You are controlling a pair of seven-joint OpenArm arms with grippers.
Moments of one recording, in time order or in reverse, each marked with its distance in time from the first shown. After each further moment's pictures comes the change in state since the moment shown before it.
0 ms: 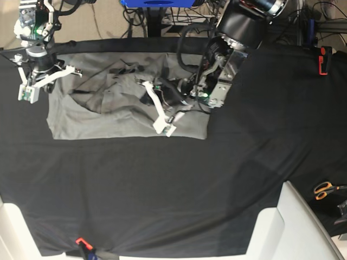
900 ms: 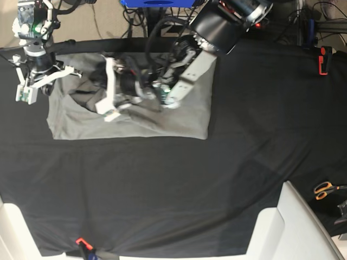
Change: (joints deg) left arm -3.4 6.3 13.9 -2.4 0.3 -17.1 -2.1; right arm -0.9 0.0 0.0 2.9 0.0 0.0 0.0
